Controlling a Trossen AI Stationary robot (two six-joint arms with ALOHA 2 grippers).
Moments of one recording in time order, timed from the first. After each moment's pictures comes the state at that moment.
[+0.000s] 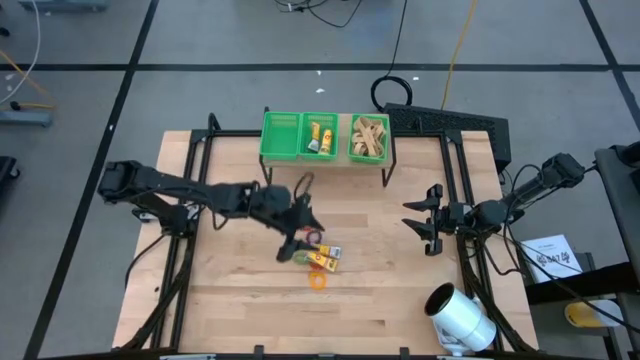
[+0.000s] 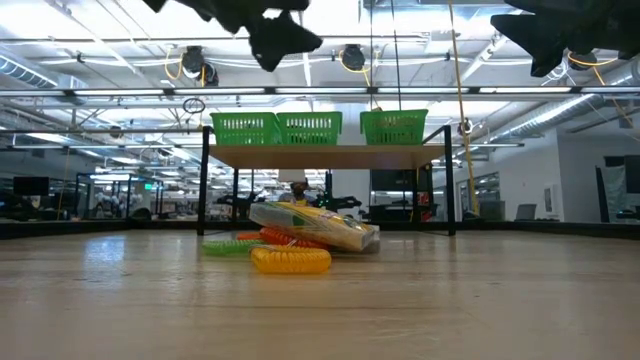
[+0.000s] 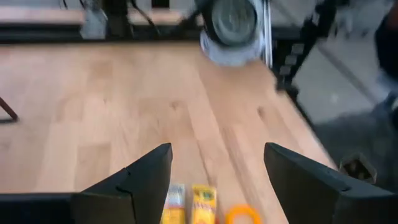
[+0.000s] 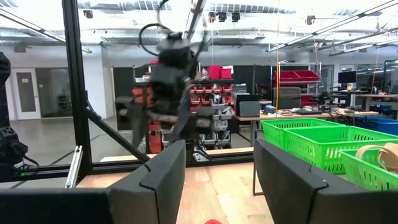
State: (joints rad) left arm -0.09 1.46 1.02 -0.05 0.24 -0.03; right arm 0.52 0.54 0.09 0.79 0.63 -0.14
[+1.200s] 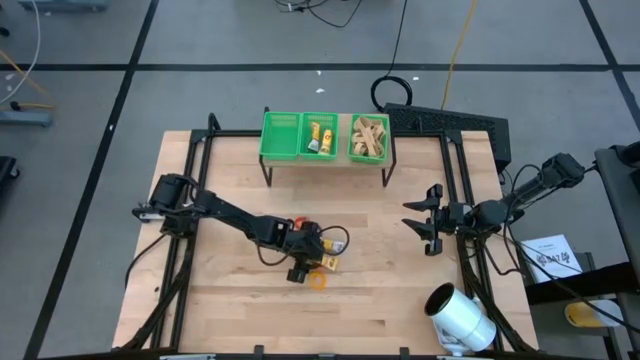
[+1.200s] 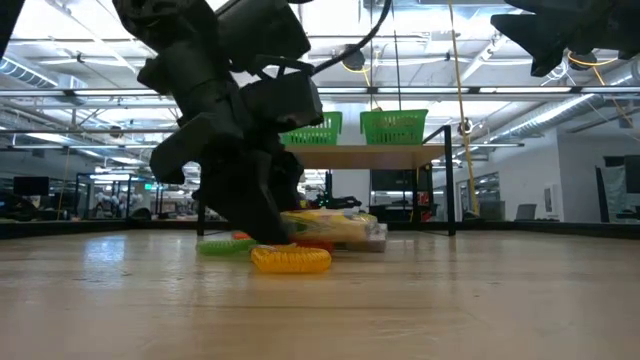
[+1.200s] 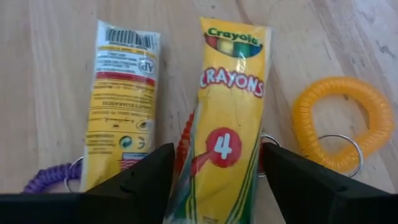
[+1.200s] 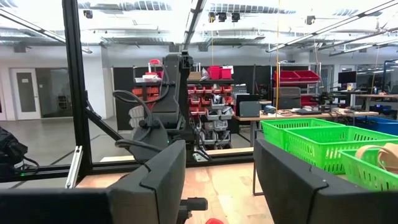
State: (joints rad) left arm -0.20 1.90 1.02 -0.08 0.02 0.07; right arm 0.52 0.54 0.09 0.79 0.63 -0.14
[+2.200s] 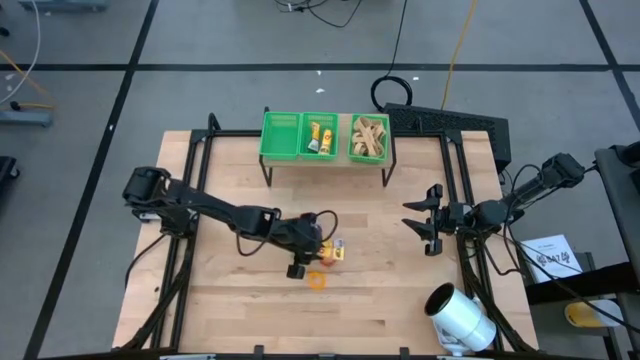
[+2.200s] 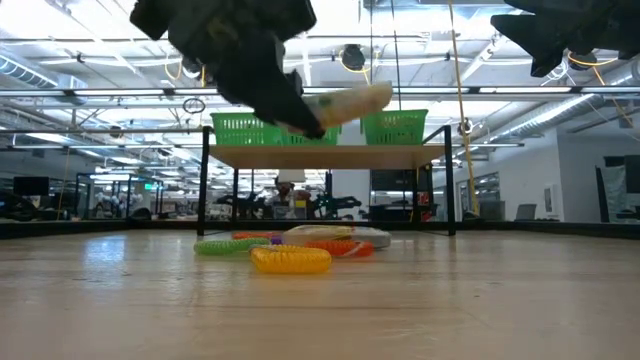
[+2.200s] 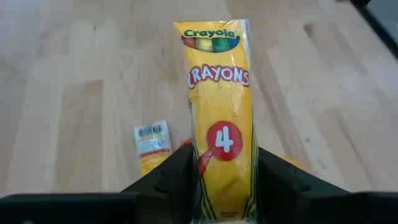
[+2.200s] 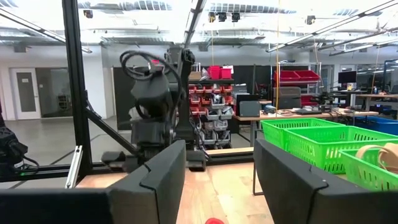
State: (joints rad) left arm -0.20 1.68 1.02 -0.06 0.02 0.02; right arm 0.52 0.54 0.09 0.79 0.63 -0.14
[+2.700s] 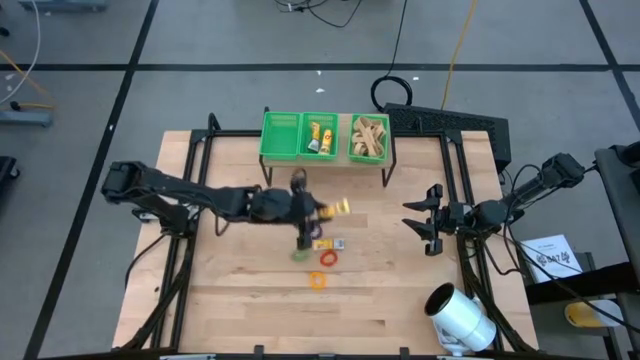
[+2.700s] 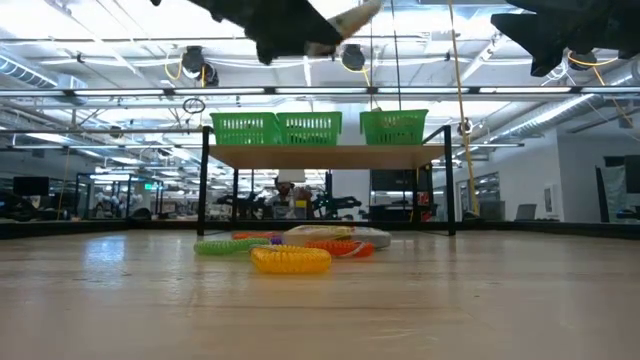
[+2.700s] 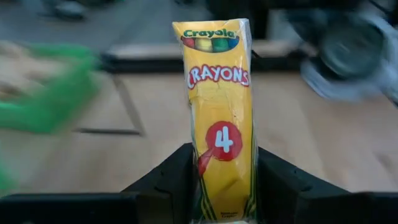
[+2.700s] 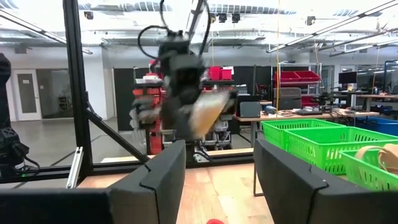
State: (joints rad) left arm -0.11 1.49 1.02 0.10 -0.21 0.00; right arm 0.52 0.54 0.09 0.80 0.63 -0.14
